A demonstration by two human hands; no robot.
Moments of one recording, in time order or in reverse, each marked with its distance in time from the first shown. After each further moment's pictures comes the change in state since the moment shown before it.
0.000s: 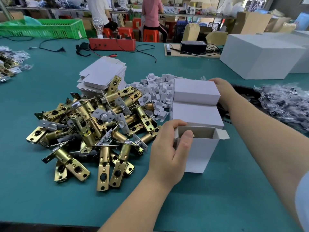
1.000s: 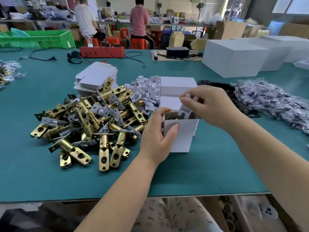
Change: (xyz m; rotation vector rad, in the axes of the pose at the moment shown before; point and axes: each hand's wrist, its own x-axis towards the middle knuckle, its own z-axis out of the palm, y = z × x) left_hand -0.005 -0.007 -0.009 0.091 -0.071 0.050; right_hand -0.181 -0.047 -0.012 -0.403 0.009 -0.577
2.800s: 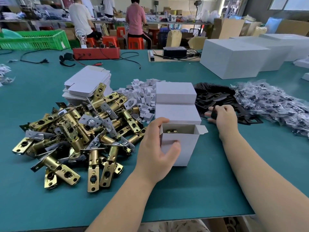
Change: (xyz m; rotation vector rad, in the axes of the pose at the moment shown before) left_hand 0.002 0.009 0.000 0.008 -0.047 -0.006; right_hand 0.018 0.150 0.055 0.692 0.510 0.773
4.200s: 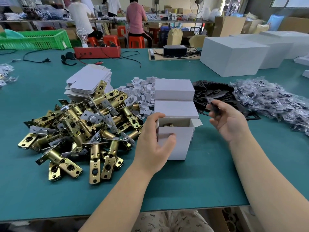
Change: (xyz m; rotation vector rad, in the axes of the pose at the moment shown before) left_hand 0.001 -0.001 -0.002 -0.004 0.006 -0.029; right_hand -0.039 -0.027 -0.026 0.527 -0.324 0.167
